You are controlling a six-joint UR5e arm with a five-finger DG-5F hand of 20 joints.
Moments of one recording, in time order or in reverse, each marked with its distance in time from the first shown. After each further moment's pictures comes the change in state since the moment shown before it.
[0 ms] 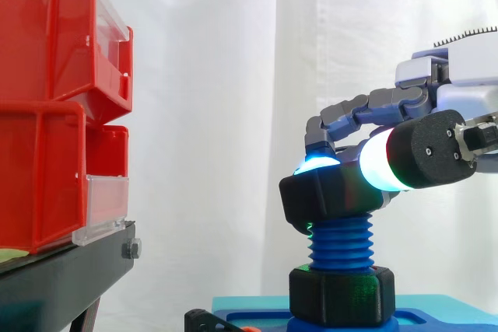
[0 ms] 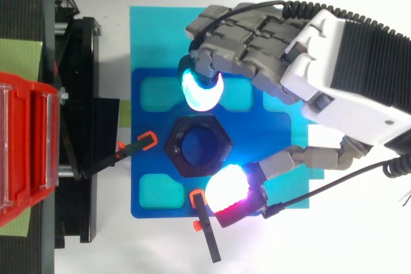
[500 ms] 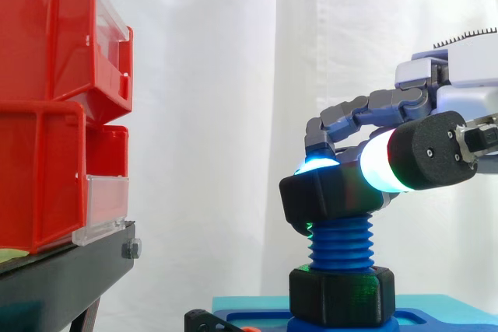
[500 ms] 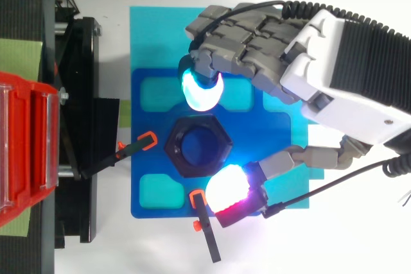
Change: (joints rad) arm -0.002 -0.001 0.000 -0.002 -0.006 -0.001
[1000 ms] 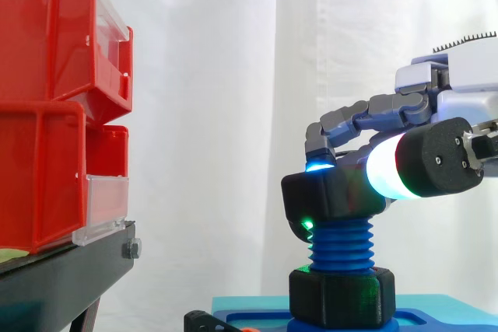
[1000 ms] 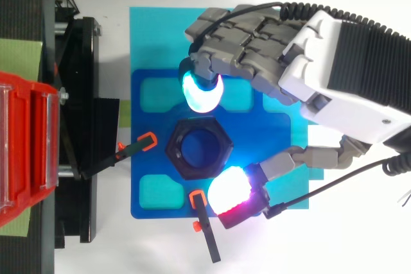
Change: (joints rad) arm -0.007 -0.001 -0.001 -0.012 -0.025 -0.001
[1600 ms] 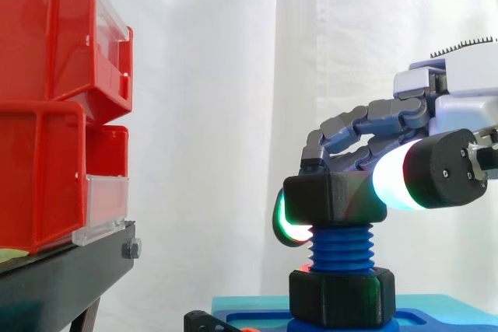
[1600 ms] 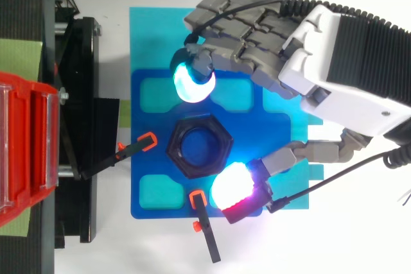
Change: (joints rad) arm -0.013 0.000 0.000 -0.010 -0.024 0.001
